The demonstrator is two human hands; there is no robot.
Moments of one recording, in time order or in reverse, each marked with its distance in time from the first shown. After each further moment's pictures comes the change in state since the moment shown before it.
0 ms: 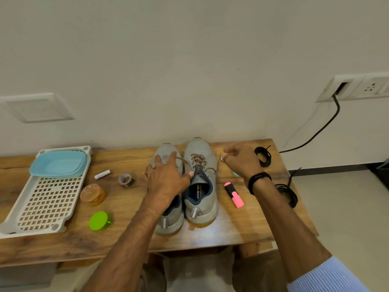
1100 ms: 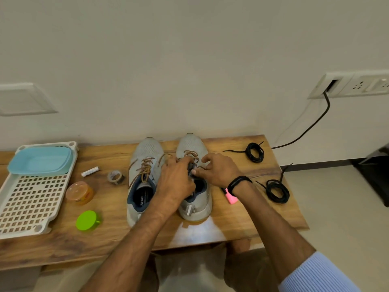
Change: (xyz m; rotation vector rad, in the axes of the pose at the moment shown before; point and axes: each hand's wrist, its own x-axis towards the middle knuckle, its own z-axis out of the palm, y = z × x) left_hand -0.001 0.013 0.032 -0.090 0.055 0.309; right_hand -0.008 0.004 0.034 -0.396 -0.247 -0.114
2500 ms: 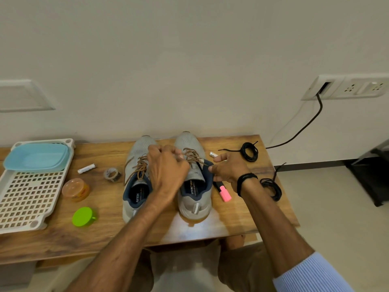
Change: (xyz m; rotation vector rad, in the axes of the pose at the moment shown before) left_hand 0.002 0.010 -0.007 -0.287 0.417 -0.143; right_hand 0.006 0.031 -0.004 0.677 0.120 0.335
